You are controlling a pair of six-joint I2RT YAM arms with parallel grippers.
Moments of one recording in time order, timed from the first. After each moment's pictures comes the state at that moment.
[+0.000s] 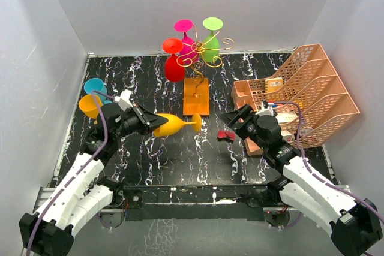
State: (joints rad) left arm -0.37 0.78 0.70 -0.36 0.39 -1.11; right arm 0.49 0.76 0.42 0.00 0.03 1.04
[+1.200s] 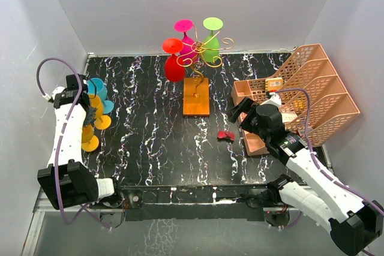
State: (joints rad) left arm 0.20 1.27 1.19 -1.09 -0.43 -0.81; right arm 0.49 0.81 0.66 -0.33 0.18 0.82
